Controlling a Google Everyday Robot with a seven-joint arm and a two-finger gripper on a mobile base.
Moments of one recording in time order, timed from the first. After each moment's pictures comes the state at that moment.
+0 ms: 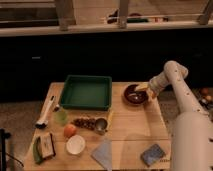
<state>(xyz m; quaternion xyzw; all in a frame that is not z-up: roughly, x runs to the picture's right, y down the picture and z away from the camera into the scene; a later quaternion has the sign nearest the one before) 0.277 0.043 0.935 -0.06 -0.35 -0.54 0.76</state>
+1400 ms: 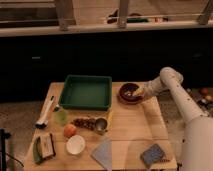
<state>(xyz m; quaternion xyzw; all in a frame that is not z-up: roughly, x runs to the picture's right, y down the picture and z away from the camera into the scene) 0.235 0.072 0.931 -0.04 -0.37 -0.51 0.78</state>
